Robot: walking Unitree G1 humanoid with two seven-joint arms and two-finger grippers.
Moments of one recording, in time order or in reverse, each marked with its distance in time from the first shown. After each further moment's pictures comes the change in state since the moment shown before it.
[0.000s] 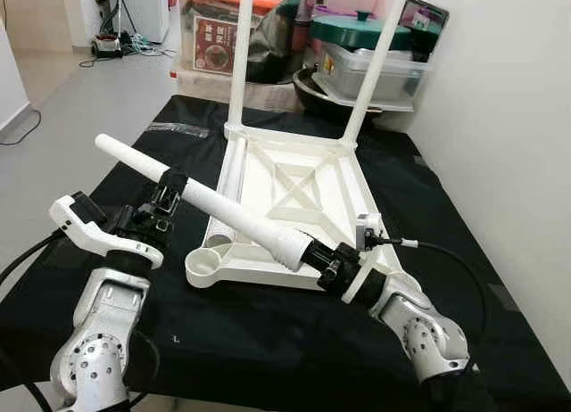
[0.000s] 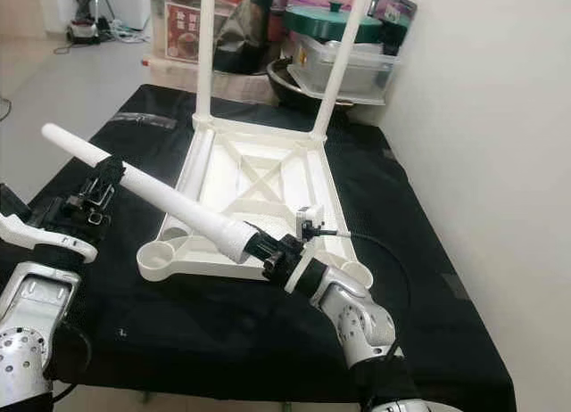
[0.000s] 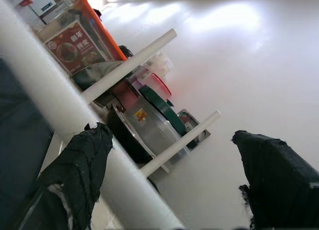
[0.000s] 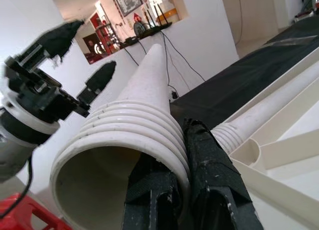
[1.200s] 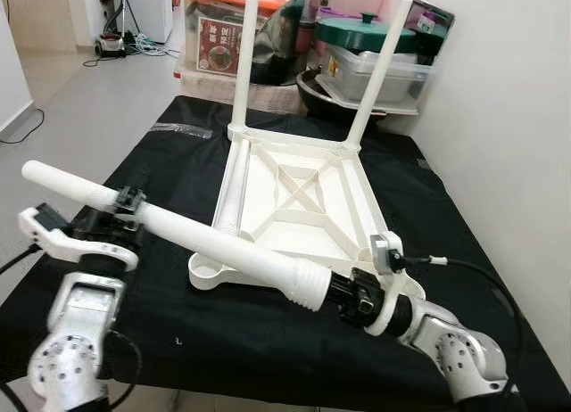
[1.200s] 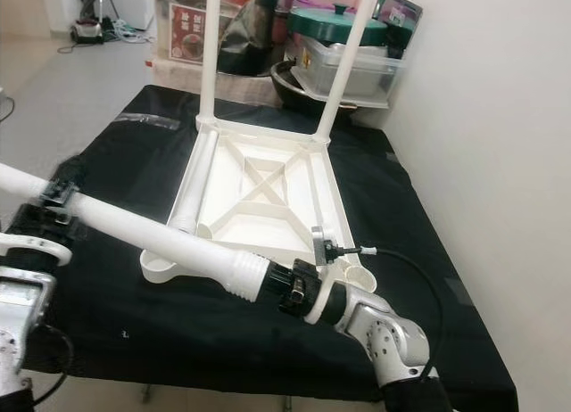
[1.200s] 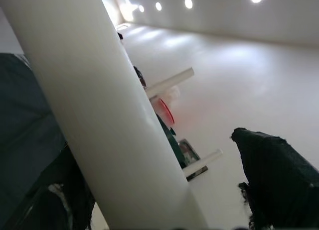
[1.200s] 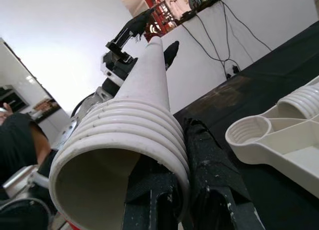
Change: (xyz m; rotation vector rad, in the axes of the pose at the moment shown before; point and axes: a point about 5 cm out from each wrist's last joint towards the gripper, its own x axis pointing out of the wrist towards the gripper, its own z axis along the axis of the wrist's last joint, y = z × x) left arm -0.002 0.027 0.032 -0.142 -0.088 0.072; right arm -0.036 0.016 -0.005 0.159 0.112 0.235
